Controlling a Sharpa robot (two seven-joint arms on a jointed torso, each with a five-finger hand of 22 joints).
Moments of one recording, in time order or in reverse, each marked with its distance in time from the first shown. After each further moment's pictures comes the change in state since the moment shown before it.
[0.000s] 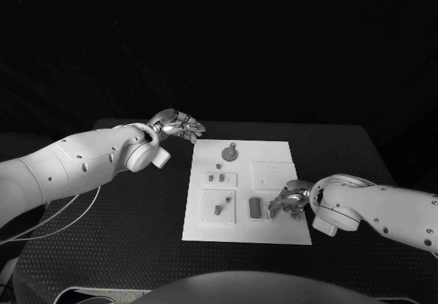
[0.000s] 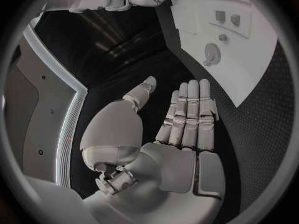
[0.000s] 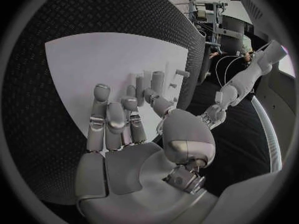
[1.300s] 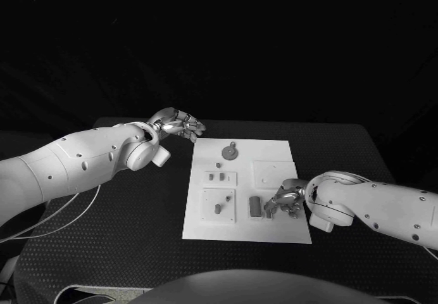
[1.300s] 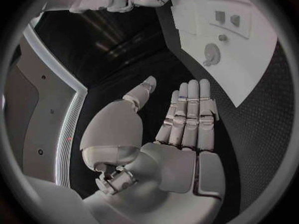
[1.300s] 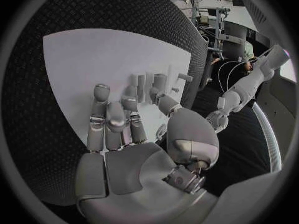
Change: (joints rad) left arm 0.000 -0.002 0.000 0.001 0.000 0.003 -0.001; left_hand 0.000 0.000 0.000 0.000 0.000 0.000 0.000 0.000 0.001 0.000 0.000 -0.004 0.003 0.000 0.000 -0.003 0.004 -0.001 0.000 0.000 0.000 0.001; right arm -0.001 0.047 -0.001 -0.050 -0.032 0.050 -0.005; right_hand -0.054 -0.122 0.014 0.072 0.000 -0.012 0.003 -0.017 -0.024 -0.011 0.011 0.000 -0.001 -0.012 0.007 -0.004 -0.028 -0.006 0.000 0.000 -0.009 0.000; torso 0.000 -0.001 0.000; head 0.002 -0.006
